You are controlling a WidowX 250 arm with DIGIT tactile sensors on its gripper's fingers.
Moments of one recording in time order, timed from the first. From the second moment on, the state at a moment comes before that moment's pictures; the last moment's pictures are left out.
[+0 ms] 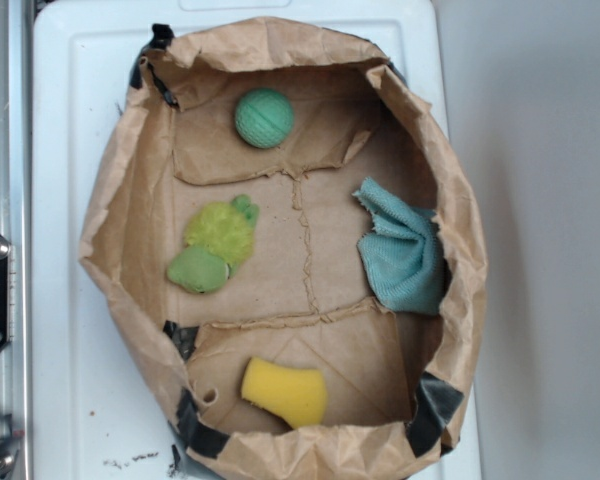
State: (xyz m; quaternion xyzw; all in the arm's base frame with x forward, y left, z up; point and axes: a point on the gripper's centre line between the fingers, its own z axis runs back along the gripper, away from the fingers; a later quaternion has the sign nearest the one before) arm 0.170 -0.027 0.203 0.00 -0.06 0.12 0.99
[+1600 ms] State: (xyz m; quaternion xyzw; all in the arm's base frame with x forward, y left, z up) arm 0.301 0.063 0.084 0.08 -0.18 0.55 0.81
